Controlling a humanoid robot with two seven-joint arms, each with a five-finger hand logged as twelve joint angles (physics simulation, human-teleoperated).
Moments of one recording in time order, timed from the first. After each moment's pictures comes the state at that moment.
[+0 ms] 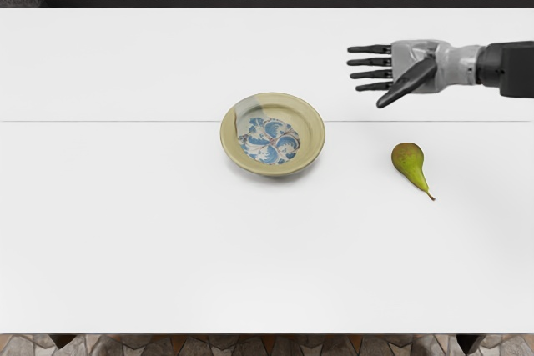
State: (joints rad) left arm -0.03 0.00 -0.17 -0.14 -0.06 -0.15 0.12; right arm 1.20 -0.60 0.22 0.80 0.20 0.61 -0.43
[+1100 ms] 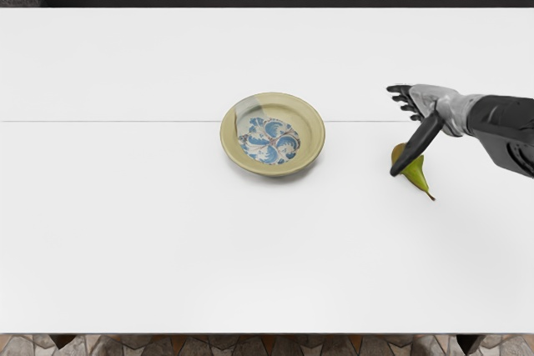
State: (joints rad) left arm -0.03 0.00 -0.17 -0.14 -0.06 -0.15 0.12; right arm 1.18 -0.85 0.11 1.61 -0.43 -0.24 -0.50
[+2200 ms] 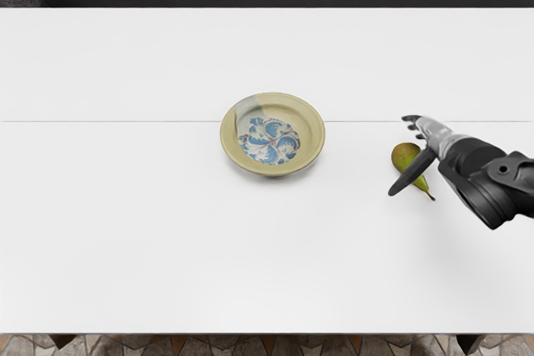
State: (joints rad) left arm -0.03 0.00 -0.17 -0.14 -0.06 -0.15 0.12; right arm 1.10 -0.72 0.00 1.62 -0.58 -0.61 -0.60
